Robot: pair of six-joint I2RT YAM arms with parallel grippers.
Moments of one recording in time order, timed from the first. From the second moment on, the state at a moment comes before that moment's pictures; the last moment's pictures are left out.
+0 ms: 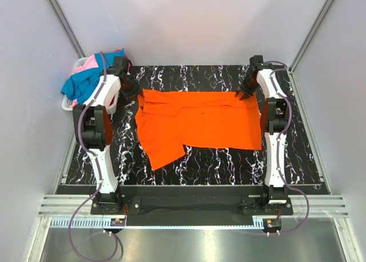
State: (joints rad) left arm -0.05 2.07 1.81 -0.81 0.09 -0.62; right arm 0.01 2.58 2.39 -1.01 -0.12 0.65
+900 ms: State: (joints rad) left arm -0.05 2.06 1.63 -0.73 0.21 -0.65; right arm 0.01 2.58 2.39 -1.02 -0.12 0.64
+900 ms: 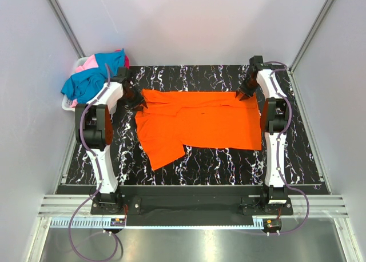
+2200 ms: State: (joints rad) left arm -0.05 2.16 1.66 -0.70 0.15 -0.65; right arm 0.01 2.58 2.39 -1.02 -0.12 0.64
